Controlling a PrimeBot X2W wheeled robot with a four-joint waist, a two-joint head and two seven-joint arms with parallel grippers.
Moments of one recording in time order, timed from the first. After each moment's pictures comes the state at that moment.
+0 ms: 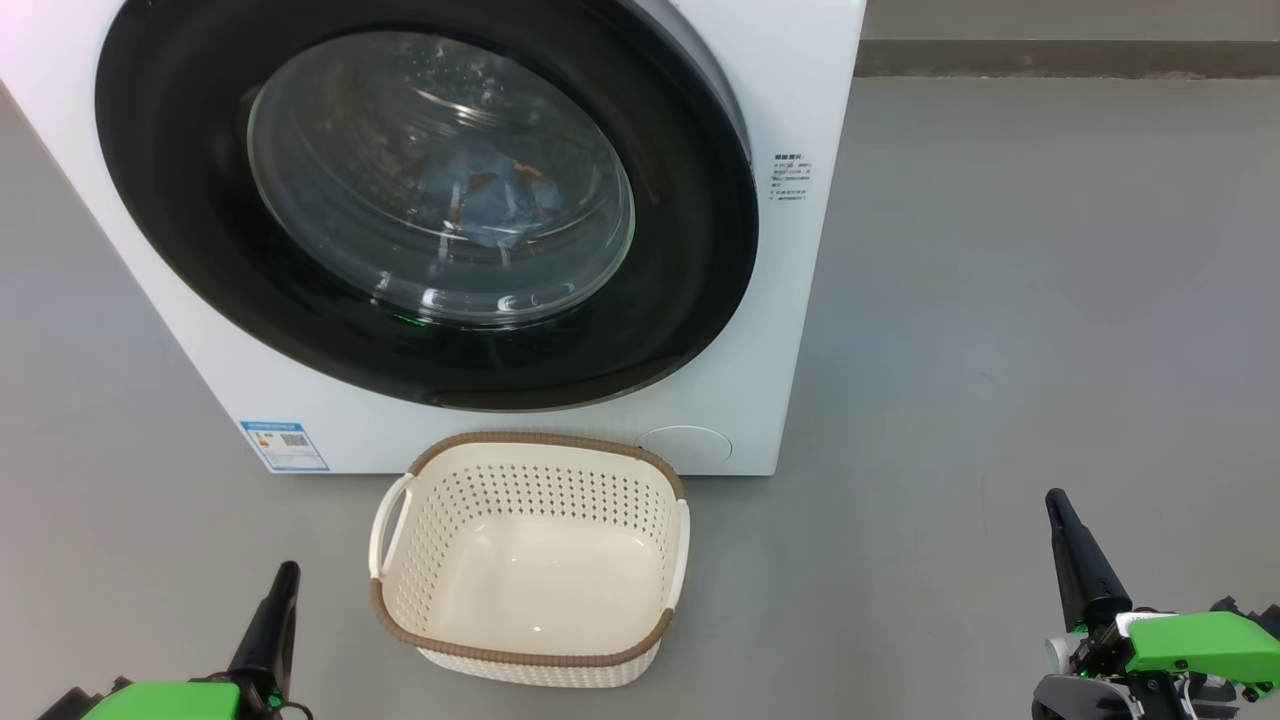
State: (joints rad) left arm -0.07 0.04 0.07 0.26 -1.61 -0.13 0.11; right arm -0.10 -0.05 -0.14 0.27 1.60 0.13 0.11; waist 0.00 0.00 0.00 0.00
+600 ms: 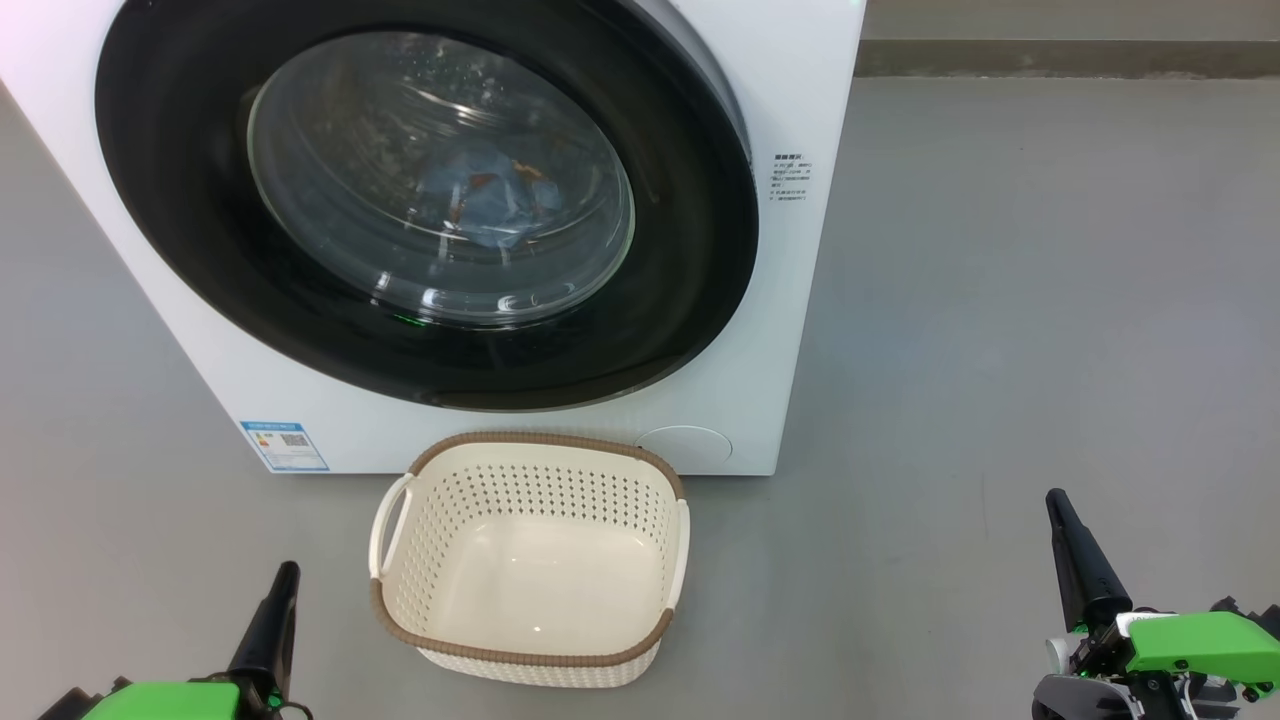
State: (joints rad) left arm -0.07 0.04 0.08 0.26 -1.61 -0.13 0.11; right arm -0.10 -0.05 -0.14 0.27 1.60 0.13 0.11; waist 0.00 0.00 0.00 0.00
